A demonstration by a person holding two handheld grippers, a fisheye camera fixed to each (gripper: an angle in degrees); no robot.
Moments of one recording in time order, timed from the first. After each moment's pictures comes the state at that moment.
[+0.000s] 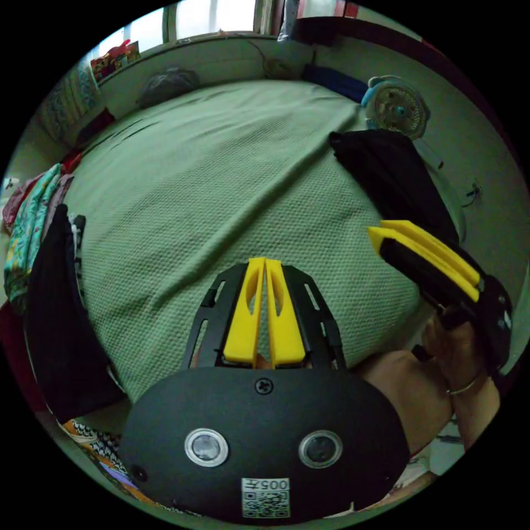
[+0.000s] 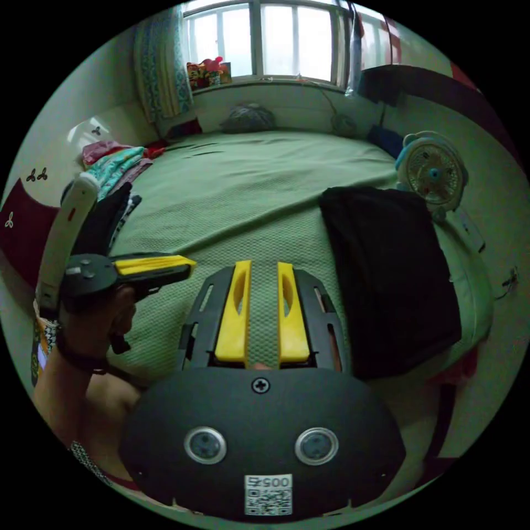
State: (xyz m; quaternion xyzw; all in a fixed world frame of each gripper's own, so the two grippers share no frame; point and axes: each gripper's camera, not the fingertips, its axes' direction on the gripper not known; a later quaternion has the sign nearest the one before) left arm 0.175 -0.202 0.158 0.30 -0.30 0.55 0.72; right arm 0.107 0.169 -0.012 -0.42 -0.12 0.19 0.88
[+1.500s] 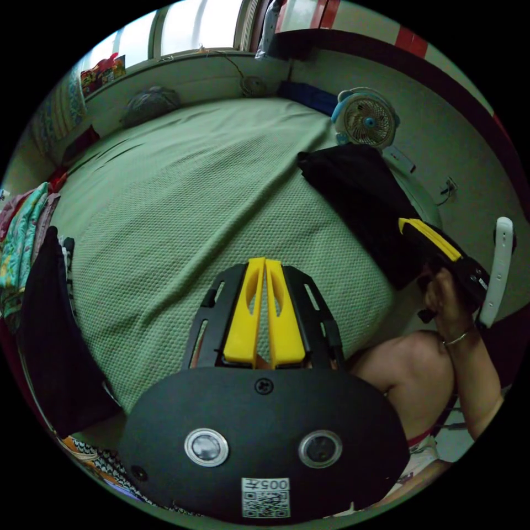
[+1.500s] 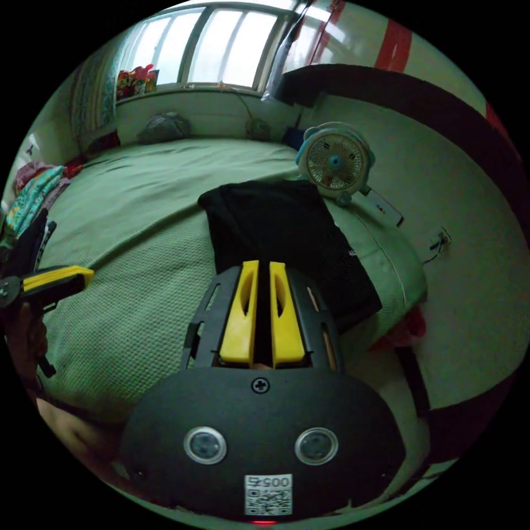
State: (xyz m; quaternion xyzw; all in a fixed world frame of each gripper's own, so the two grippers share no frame) left arm 0.389 -0.245 0.338 0.29 -0.27 0.58 0.71; right arm 0.292 0.357 -0.083 -0.43 0.08 0.20 0.88
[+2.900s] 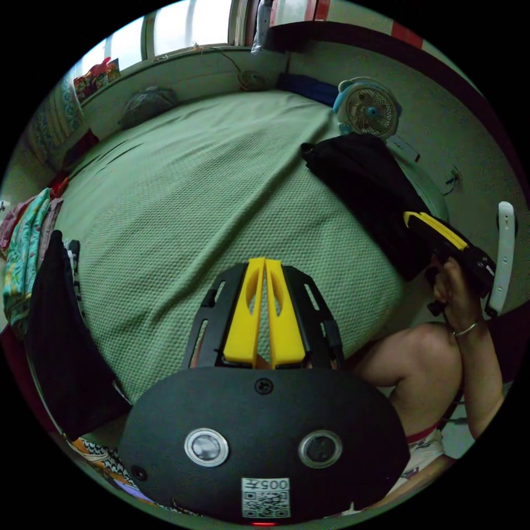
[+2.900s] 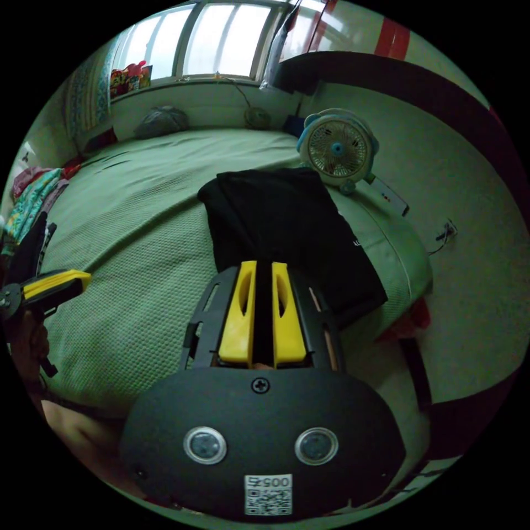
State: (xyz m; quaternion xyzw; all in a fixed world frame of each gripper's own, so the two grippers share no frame) left arm 0.421 -0.264 0.353 0.28 -0.30 0.58 0.71; right arm 0.304 0.375 -0.063 -0.47 0.05 0.20 0.86
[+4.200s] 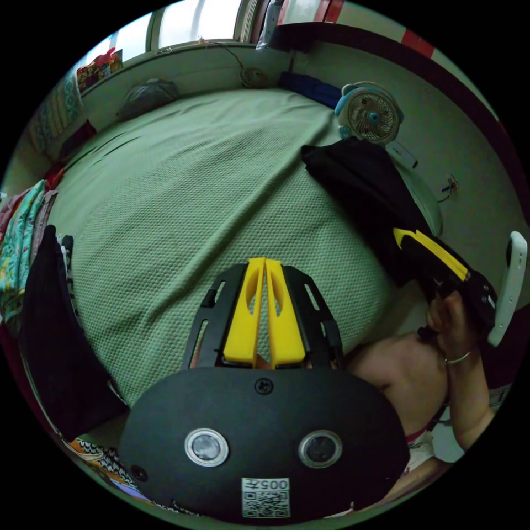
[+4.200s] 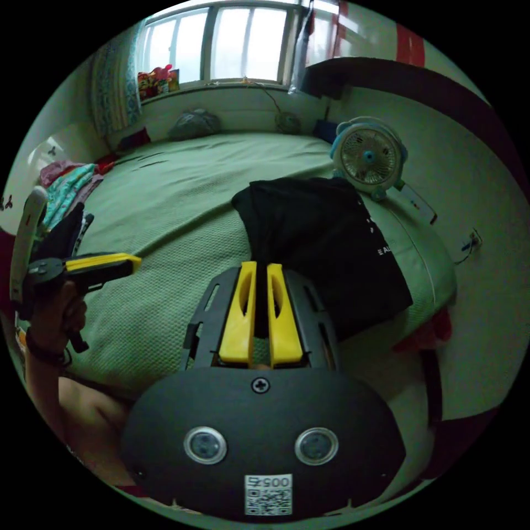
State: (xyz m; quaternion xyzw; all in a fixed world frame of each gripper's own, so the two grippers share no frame) left arm 0.399 -0.291 0.279 0.26 -0.28 0.57 0.73; right arm 0.233 0.283 -0.016 -0.45 -0.05 0.21 0.87
